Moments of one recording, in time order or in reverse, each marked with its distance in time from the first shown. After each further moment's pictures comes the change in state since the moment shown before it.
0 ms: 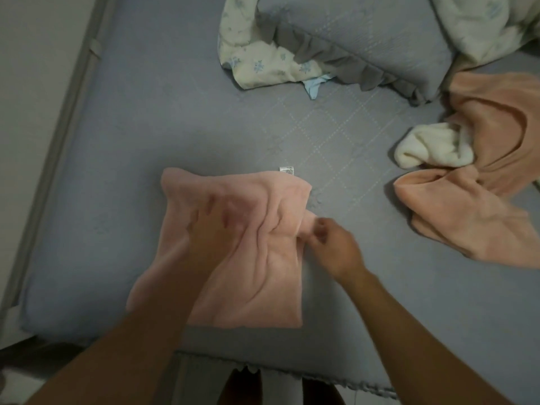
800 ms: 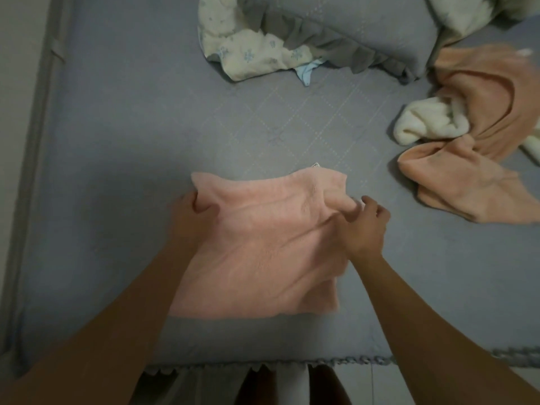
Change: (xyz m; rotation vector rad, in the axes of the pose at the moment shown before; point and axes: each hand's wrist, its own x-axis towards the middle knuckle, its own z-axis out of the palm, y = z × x) left_hand 0.034 -0.078 -0.005 -0.727 -0.091 -0.282; right_hand 0.002 -0.007 0.036 0.155 0.432 0.331
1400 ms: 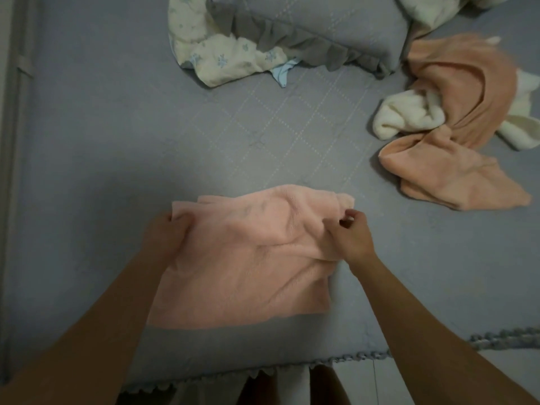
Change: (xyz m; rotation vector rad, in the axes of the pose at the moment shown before) left_hand 0.020 -0.017 -0.006 0.095 -0.093 -0.169; right_hand 0.008 0.025 0.000 0.358 -0.116 0.157
